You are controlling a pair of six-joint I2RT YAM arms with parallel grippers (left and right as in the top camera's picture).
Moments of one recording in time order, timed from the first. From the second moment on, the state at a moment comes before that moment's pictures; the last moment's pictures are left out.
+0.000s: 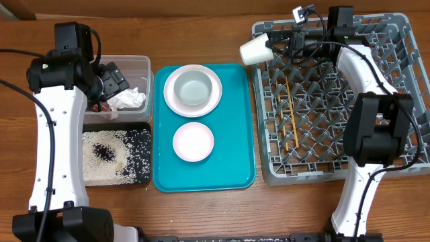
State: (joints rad) left arm 0.11 1.63 1.68 -1.27 -0.15 -0.50; right arm -0.04 2.29 1.86 -0.47 -1.31 0.10
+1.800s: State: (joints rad) left arm 0.11 1.63 1.68 -1.27 -0.15 -0.50; right arm -0.07 2.29 1.86 -0.66 -1.07 0.02
